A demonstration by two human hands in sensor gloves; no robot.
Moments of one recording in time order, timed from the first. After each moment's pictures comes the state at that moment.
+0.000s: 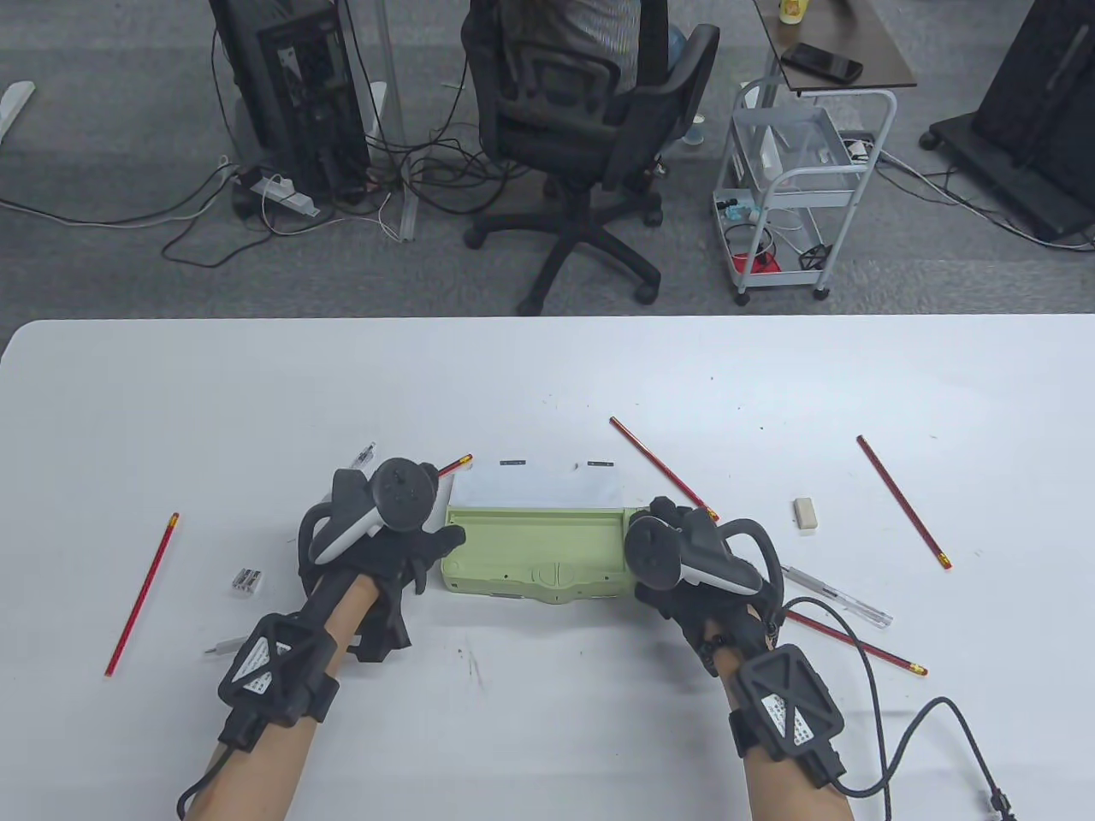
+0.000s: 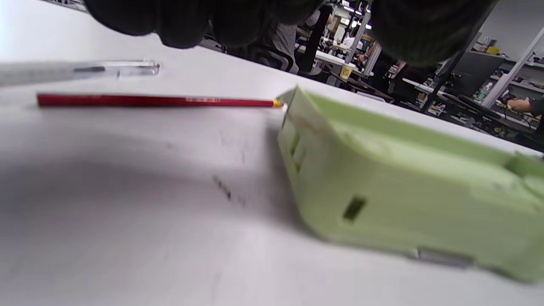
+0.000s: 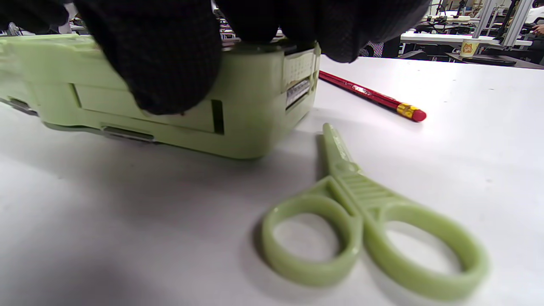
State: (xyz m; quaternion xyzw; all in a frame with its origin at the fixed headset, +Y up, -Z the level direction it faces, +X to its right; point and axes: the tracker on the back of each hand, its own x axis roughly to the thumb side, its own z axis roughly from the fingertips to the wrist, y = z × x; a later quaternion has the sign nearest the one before) left_hand -0.197 -0.706 -0.372 -0.15 -0.08 0.12 0.98; right_hand 0.117 -0.714 -0.359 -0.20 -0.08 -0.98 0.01
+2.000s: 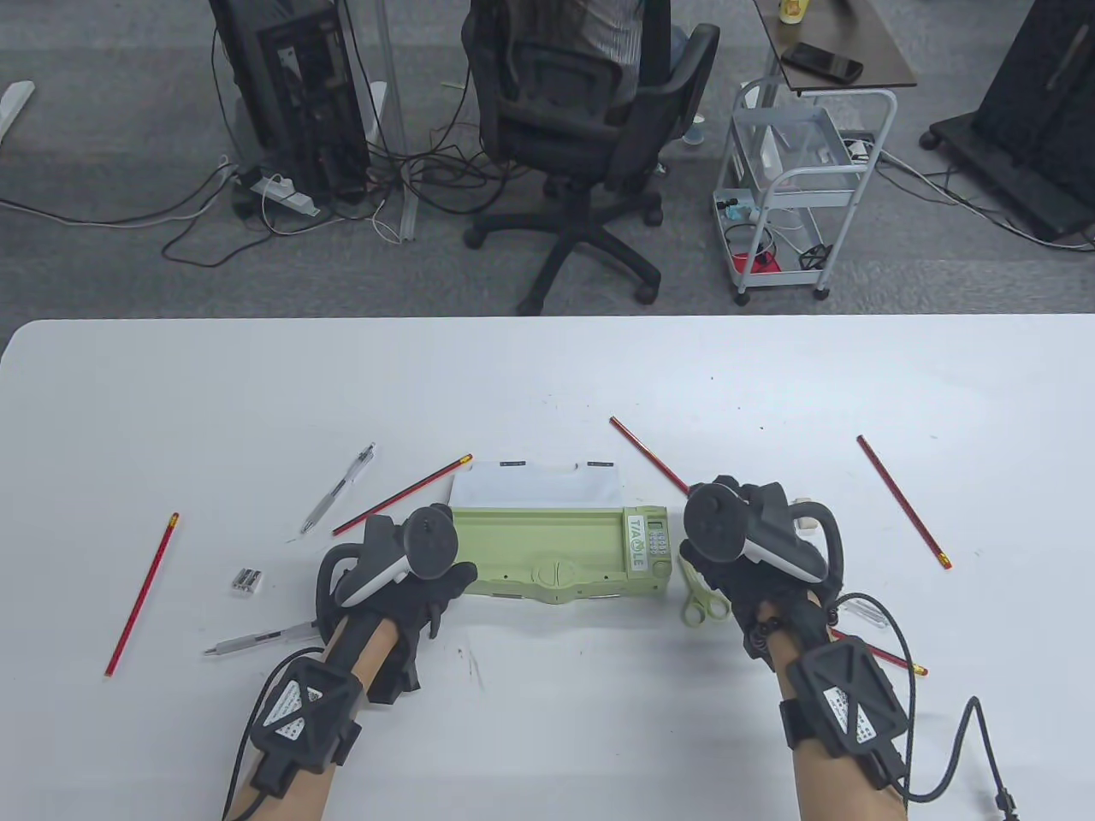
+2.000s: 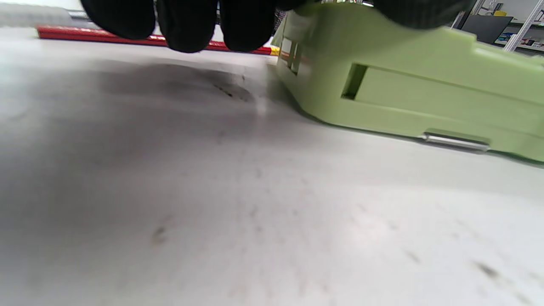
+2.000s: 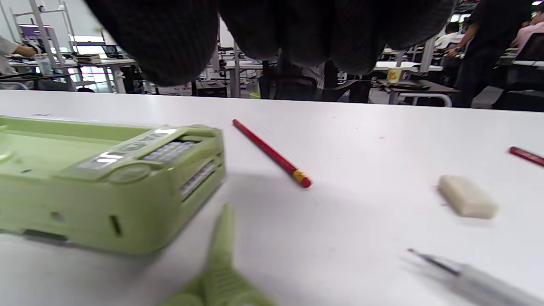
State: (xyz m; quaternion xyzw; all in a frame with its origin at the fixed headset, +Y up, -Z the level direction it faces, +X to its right) left_hand -0.180 -0.741 -0.357 -0.16 -0.08 0.08 0.98; right_hand 0.175 -0.661 -0.362 -0.11 -0.04 -0.99 0.00
